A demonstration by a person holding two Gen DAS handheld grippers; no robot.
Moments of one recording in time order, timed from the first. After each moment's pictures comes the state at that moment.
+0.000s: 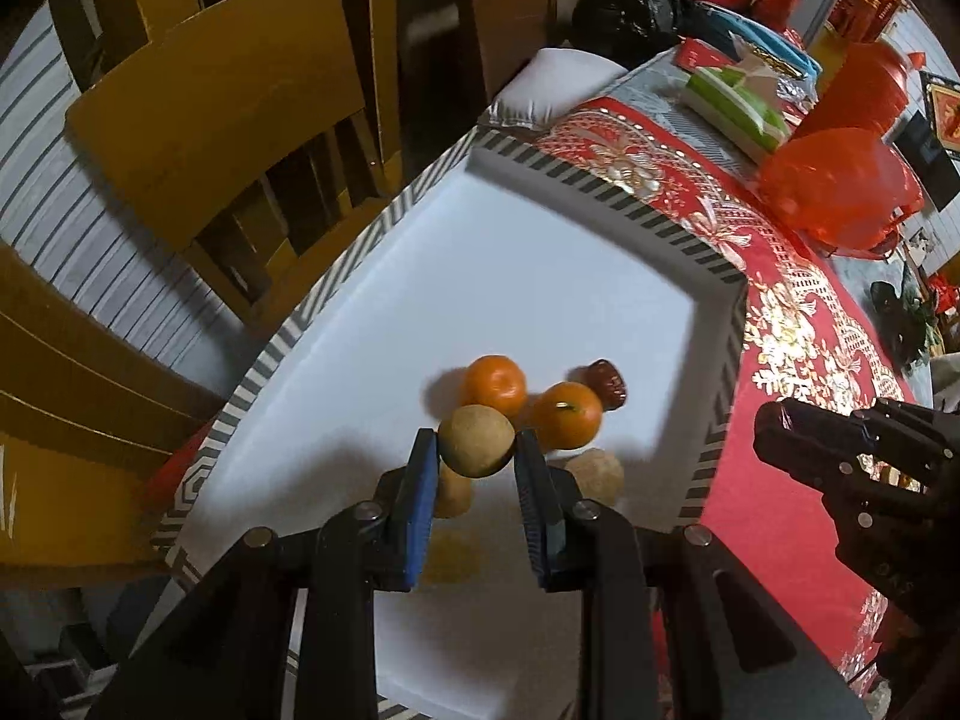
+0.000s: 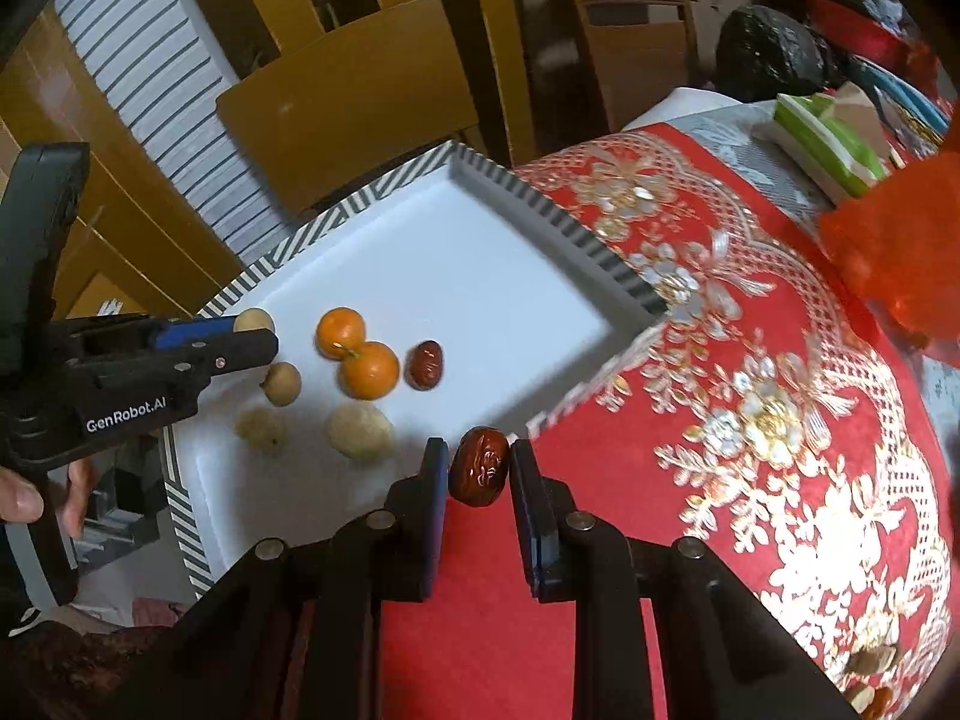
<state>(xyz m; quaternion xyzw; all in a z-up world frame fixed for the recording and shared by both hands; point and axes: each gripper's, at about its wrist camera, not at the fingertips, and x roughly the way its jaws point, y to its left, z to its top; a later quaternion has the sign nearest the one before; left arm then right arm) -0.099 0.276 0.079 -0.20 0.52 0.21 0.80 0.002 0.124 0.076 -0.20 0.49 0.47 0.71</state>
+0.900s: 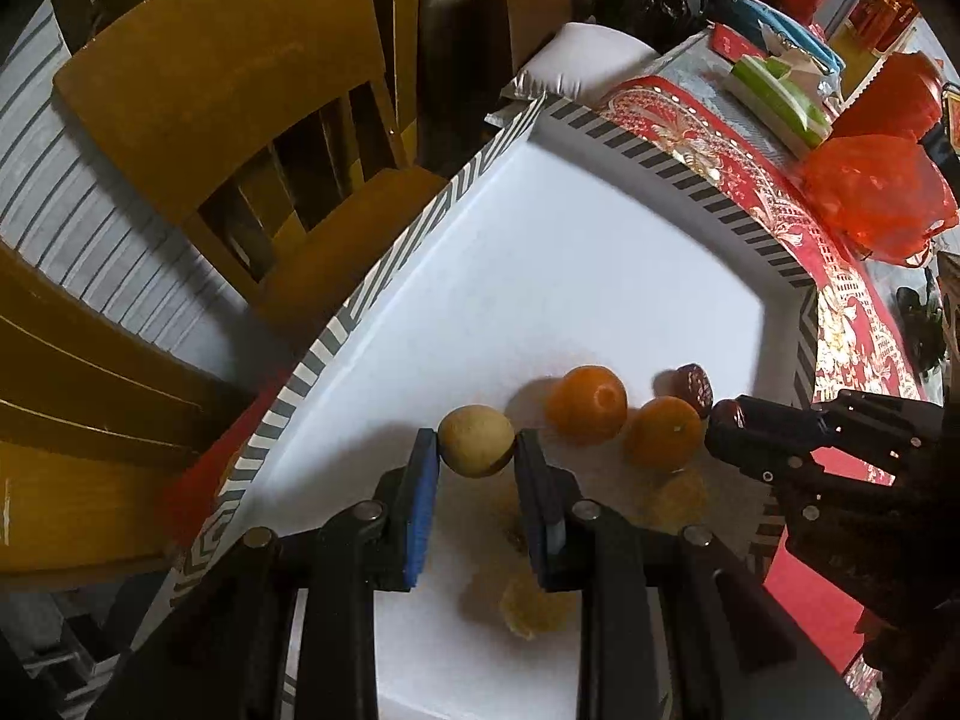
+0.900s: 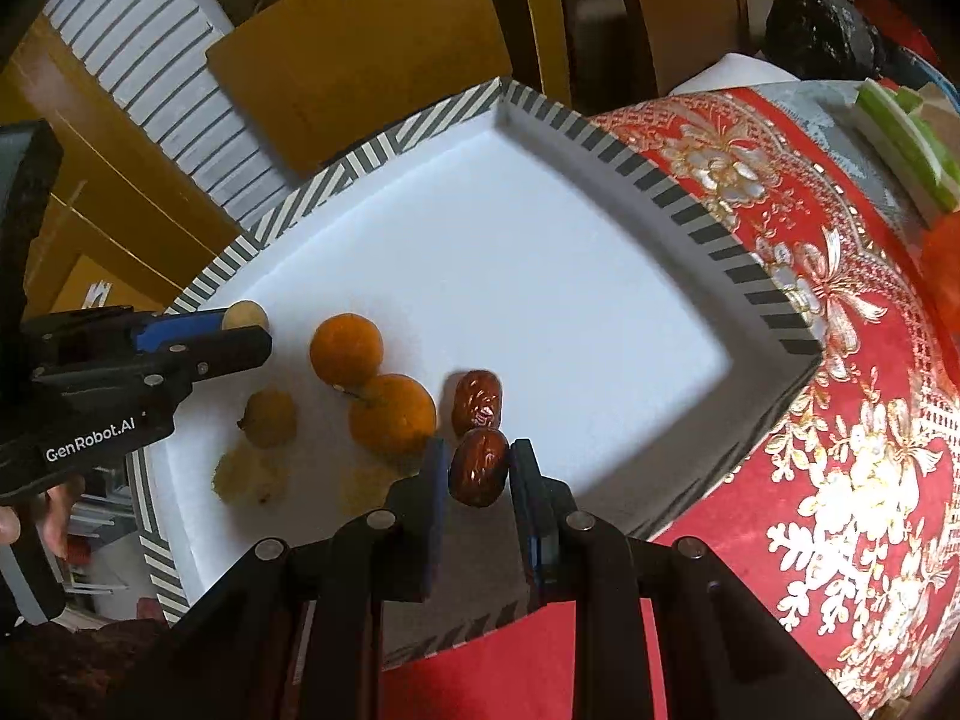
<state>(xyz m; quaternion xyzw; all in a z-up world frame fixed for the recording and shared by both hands) -0.097 0.320 0.047 -0.21 0.55 0.21 0.78 0.006 0.190 0.026 -0.22 0.53 0.48 0.67</state>
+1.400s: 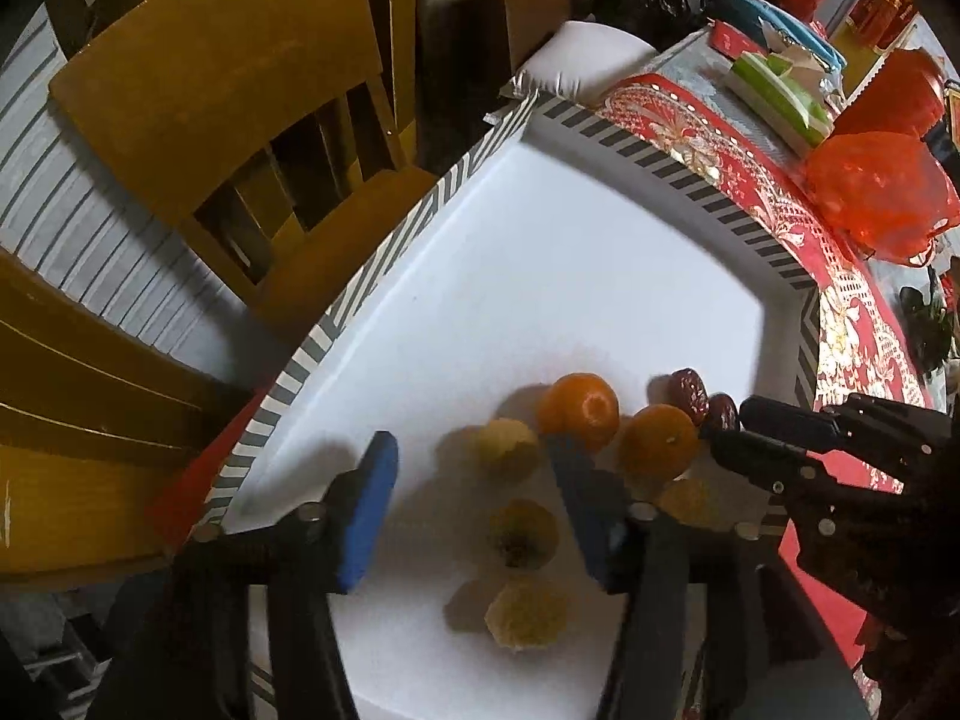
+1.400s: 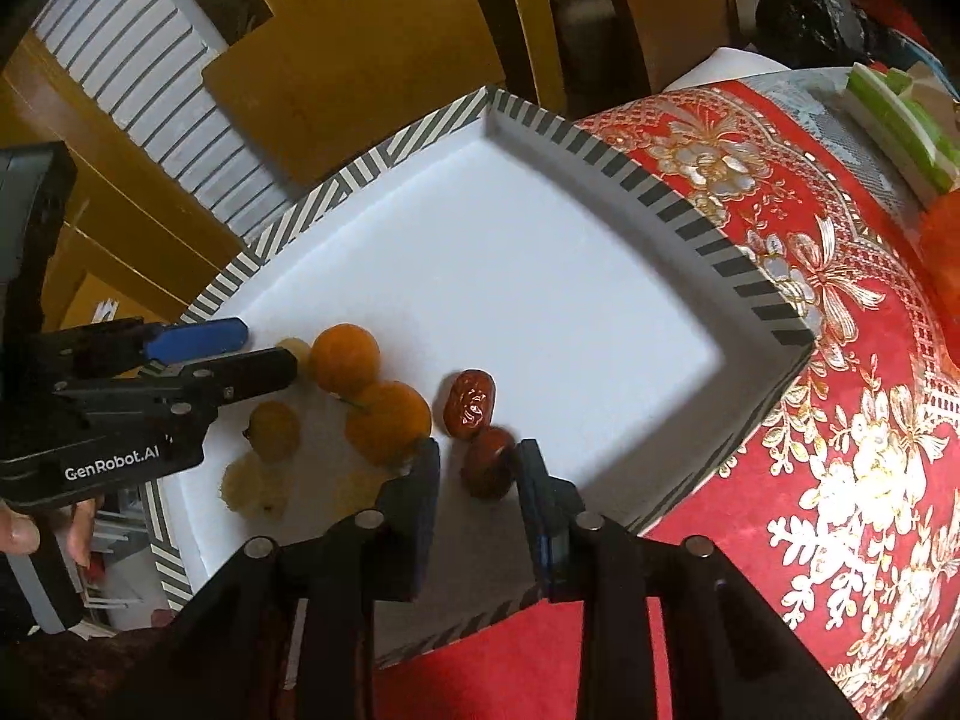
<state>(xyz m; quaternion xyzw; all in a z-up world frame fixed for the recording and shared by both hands) -0.090 0.315 0.046 -0.21 0.54 0.21 0.78 0.012 0.178 0.034 -0.19 0.52 0.48 0.68</state>
